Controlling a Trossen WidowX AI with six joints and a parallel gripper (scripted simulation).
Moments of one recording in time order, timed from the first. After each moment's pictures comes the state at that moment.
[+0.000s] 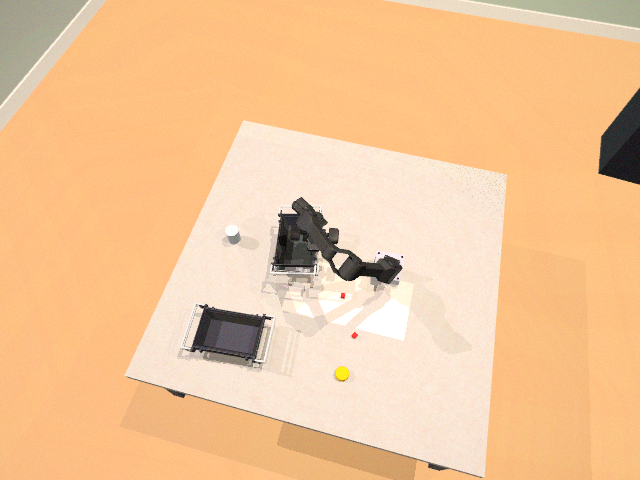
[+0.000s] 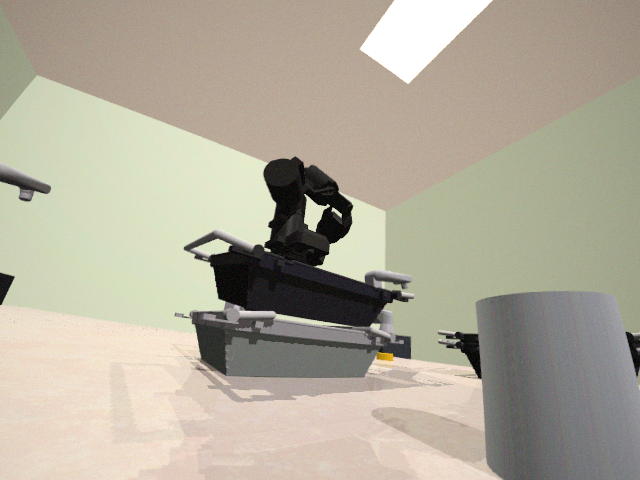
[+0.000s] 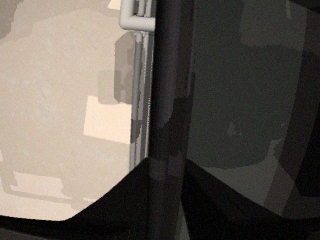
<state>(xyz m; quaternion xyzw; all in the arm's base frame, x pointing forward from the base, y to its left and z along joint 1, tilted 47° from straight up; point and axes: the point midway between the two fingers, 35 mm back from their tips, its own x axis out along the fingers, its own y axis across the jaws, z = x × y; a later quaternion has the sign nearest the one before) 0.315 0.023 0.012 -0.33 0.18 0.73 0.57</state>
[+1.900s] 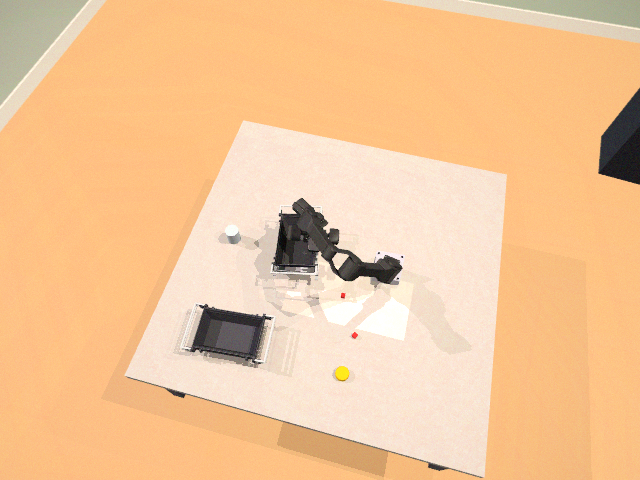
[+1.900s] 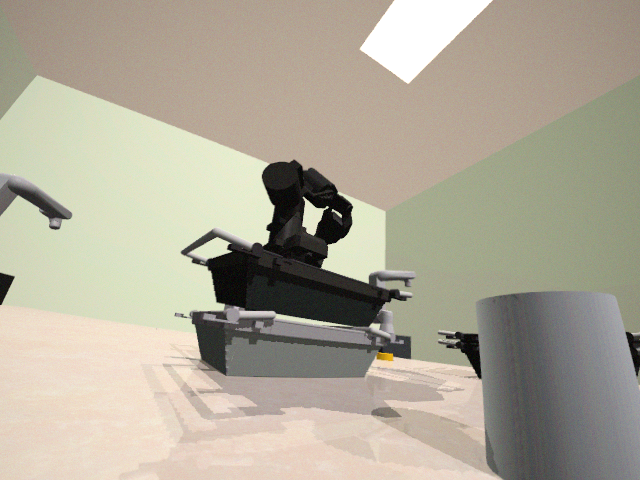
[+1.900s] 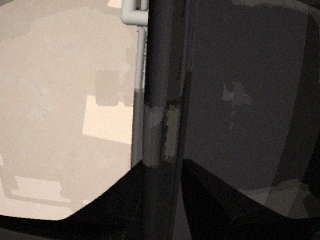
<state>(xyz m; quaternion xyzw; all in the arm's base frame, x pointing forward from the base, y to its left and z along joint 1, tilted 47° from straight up) 0.313 0.026 0.006 -0.33 0.18 0.73 0.57</state>
